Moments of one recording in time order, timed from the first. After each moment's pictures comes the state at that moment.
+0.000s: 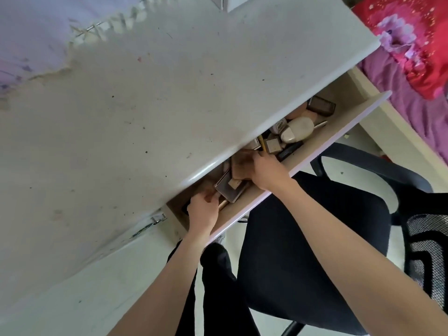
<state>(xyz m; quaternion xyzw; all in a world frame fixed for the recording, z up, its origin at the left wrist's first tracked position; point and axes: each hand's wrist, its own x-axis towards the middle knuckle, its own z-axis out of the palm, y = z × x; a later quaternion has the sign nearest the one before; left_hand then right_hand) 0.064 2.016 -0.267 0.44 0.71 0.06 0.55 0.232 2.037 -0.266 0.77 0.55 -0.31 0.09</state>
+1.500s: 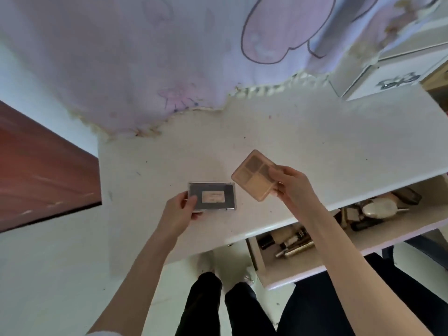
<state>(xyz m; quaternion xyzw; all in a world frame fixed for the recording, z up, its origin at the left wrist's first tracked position) -0.163 2.084 -0.168 0.38 0.72 0.22 0.53 0.068 2.117 -0.147 0.61 0.24 -0.64 -0.39</state>
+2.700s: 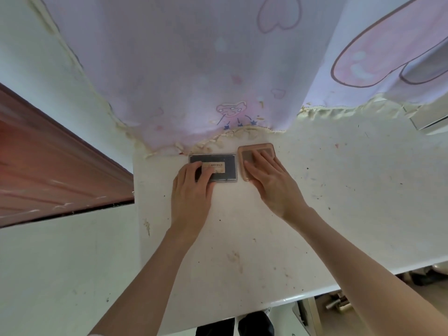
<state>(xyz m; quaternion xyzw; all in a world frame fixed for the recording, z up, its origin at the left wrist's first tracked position) -0.259 2.188 -0.232 0.70 0.68 0.20 0.06 -0.063 2.227 -0.231 0.52 0.84 -0.14 -0.09</state>
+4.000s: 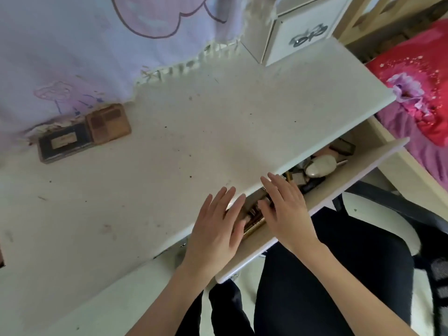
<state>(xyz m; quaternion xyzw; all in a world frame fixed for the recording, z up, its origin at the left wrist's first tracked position) -0.005 2.030 -0.214 0.87 0.42 0.16 0.20 0.171 2.007 -0.216 0.73 0.66 -0.11 -0.16</state>
